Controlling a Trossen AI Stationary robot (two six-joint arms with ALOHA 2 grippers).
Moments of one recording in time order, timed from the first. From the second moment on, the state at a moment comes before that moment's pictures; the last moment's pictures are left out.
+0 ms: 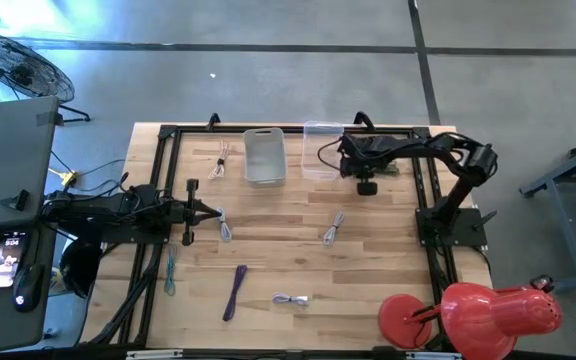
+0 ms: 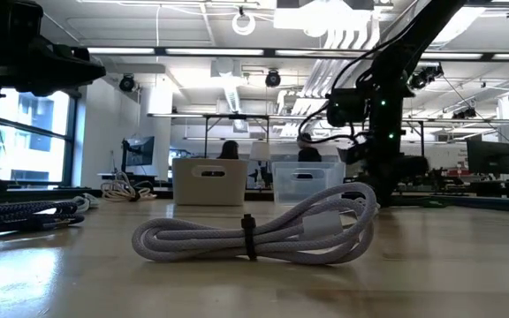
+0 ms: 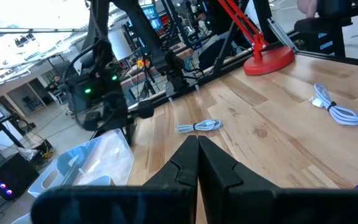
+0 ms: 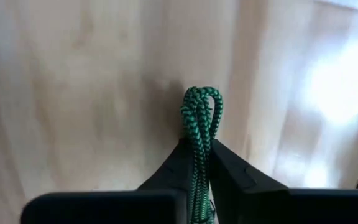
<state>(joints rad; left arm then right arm) -0.06 0.03 0.02 0.00 0.01 0.44 -0.60 1.72 0.89 -0.59 0.23 -0.61</state>
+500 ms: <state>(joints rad) -0.06 0.03 0.02 0.00 0.01 0.44 -0.48 1.71 0.88 -0.71 0.38 -0.41</state>
